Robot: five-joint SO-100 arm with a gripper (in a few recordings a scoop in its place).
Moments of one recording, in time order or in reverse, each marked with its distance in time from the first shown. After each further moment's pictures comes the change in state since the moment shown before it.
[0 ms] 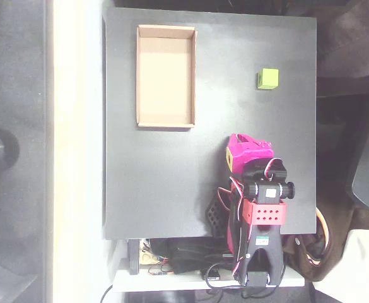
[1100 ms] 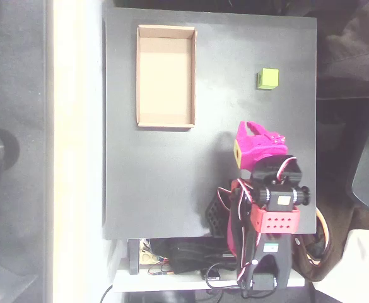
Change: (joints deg) arm 0.0 -15.9 -25.3 -0.2 0.0
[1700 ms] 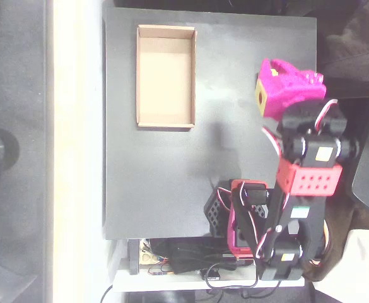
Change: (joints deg) arm -0.1 -47.9 -54.6 0.0 0.0
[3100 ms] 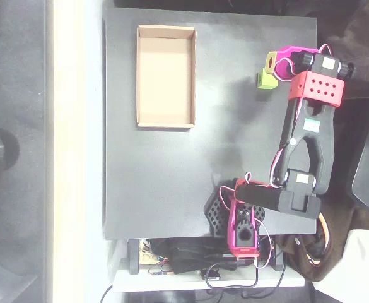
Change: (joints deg) arm 10.5 -38.0 -9.1 0.0 0.0
